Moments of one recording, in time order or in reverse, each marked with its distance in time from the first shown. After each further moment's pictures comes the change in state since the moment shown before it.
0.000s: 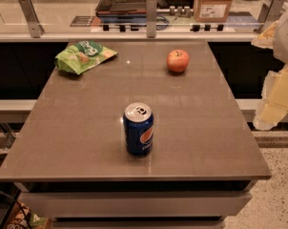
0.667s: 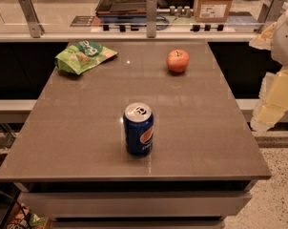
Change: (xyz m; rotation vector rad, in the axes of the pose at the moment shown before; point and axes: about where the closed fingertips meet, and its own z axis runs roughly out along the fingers) arm -0.003 0.002 0.003 0.000 -0.016 -0.002
